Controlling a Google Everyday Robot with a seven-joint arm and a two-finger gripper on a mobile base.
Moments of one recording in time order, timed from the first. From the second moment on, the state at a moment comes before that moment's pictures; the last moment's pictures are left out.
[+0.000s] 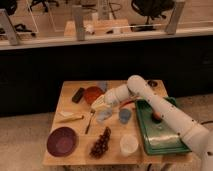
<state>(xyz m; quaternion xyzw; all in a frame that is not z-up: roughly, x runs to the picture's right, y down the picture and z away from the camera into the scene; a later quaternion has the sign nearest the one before) -0.046 0.079 0.760 -0.34 -0.46 0.19 0.80</state>
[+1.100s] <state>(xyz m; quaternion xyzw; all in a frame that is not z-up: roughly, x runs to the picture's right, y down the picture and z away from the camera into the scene) -0.030 -0.065 0.801 -0.22 -0.49 0.24 0.81</state>
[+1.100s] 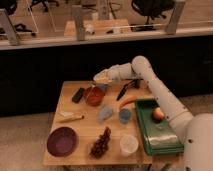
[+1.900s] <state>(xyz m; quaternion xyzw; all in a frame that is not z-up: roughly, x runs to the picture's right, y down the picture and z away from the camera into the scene) 0.016 -0.059 0.850 -0.18 -0.49 0.32 0.79</state>
